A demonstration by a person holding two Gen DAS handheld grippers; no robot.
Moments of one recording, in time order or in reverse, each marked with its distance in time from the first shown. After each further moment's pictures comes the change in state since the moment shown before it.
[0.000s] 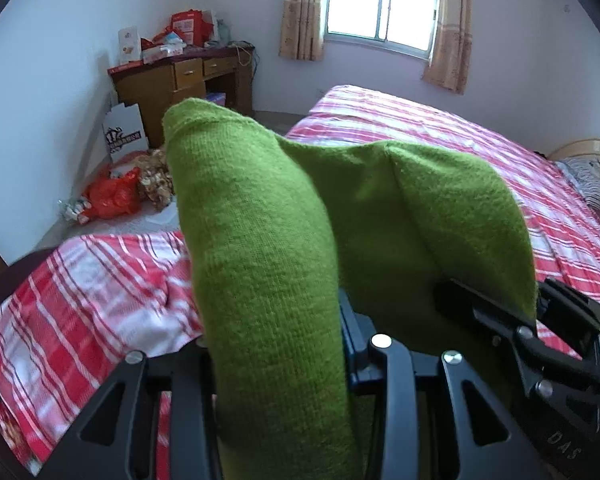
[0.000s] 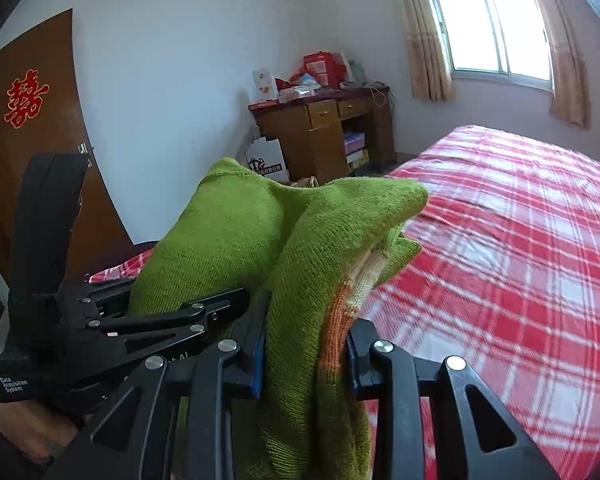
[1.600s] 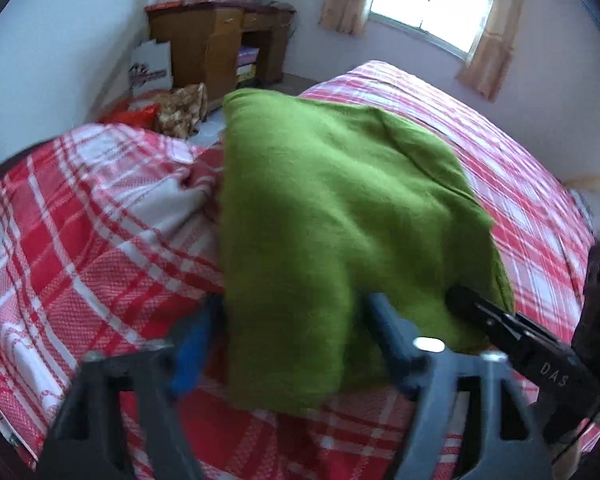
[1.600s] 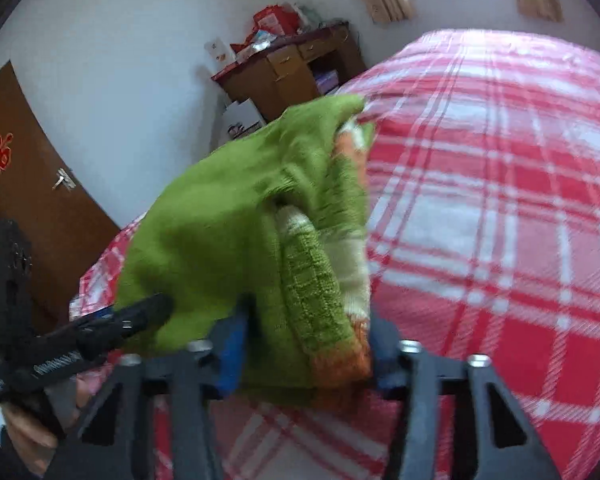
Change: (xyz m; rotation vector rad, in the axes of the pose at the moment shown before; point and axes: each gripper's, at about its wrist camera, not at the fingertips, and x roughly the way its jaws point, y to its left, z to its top) left arm -0.001 0.029 -0.073 -0.170 0.117 -0.020; right arm 0.050 -0.058 -0.081 0.289 0.188 0.080
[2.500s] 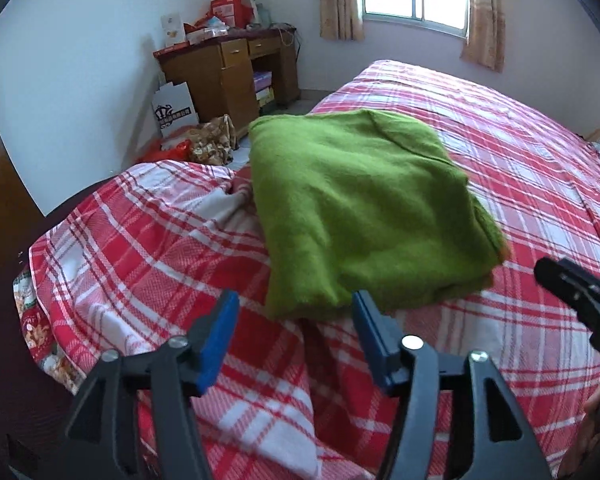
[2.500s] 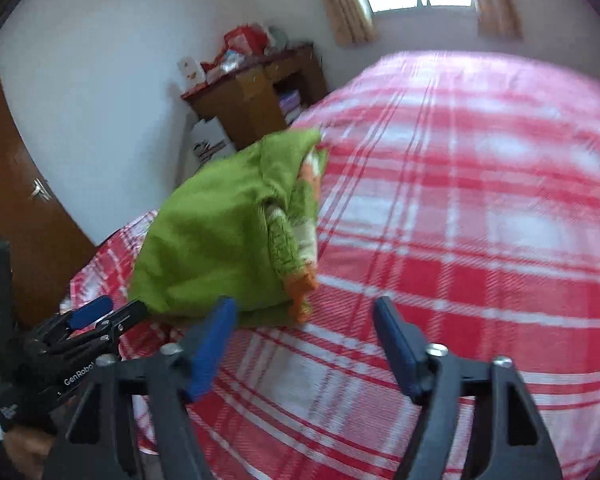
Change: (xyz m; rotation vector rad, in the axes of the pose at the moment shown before) left arm -0.059 -0.019 -0.036 0.134 -0.061 0.205; right arm -0.107 0.025 -0.042 -0.020 -0.121 -0.215
